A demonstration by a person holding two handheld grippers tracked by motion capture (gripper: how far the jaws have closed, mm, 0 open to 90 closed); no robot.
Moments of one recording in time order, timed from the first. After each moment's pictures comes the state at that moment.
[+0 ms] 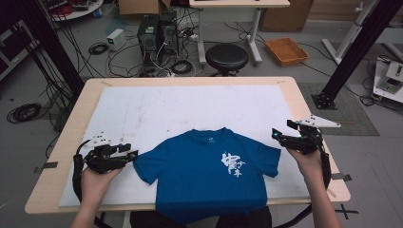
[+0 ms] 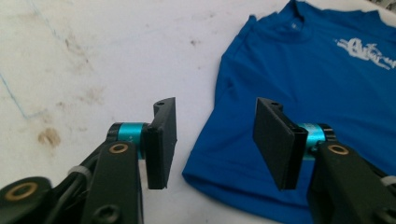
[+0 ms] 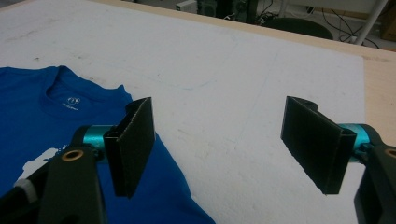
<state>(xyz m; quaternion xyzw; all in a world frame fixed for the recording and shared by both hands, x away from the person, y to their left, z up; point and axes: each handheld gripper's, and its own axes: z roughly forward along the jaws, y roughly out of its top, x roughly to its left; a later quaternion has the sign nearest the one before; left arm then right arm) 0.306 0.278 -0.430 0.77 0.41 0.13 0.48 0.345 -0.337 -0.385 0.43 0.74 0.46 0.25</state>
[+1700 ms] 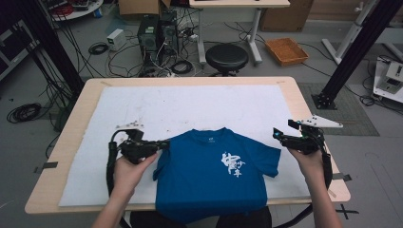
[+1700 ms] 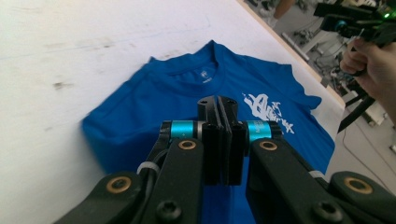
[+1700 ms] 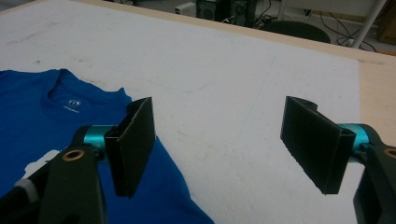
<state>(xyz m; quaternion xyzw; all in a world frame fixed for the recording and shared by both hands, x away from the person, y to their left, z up) 0.324 0.174 -0.389 0.73 0.44 0.00 0.52 0.342 -0.338 -0.381 0.43 0.73 0.46 0.25</state>
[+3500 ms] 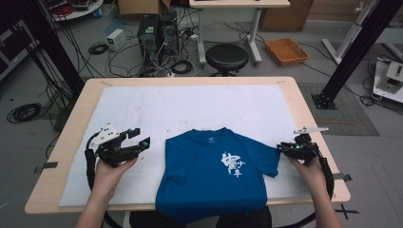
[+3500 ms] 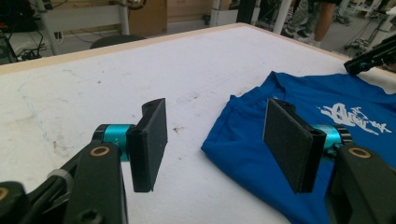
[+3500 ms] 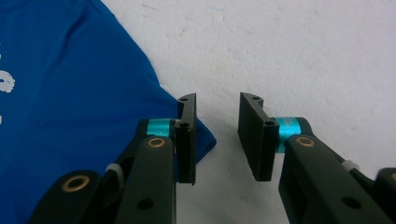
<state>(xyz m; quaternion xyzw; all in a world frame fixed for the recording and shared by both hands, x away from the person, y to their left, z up) 0.314 0.240 -0.404 0.72 0.36 0.20 0.56 0.354 -0.357 -0.439 0.50 0.78 0.34 0.13</state>
